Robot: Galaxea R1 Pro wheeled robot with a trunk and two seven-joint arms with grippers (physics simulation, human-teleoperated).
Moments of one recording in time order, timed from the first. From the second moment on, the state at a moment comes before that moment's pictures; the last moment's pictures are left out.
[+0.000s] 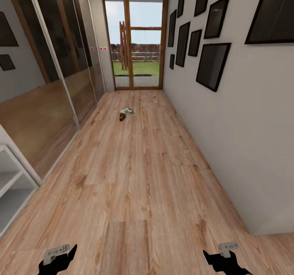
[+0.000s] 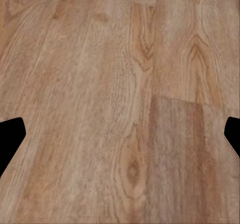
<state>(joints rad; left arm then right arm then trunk) -0.28 0.15 0.49 -0.42 -0.02 -0.34 -0.39 -0.45 -0.17 -0.26 -0.15 0.22 -0.33 0.28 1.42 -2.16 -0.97</state>
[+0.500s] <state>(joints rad) -0.28 0.15 0.49 -0.42 -0.02 -0.34 -0.39 -0.45 -0.17 -0.26 -0.15 0.22 -0.33 0.28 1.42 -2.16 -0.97</state>
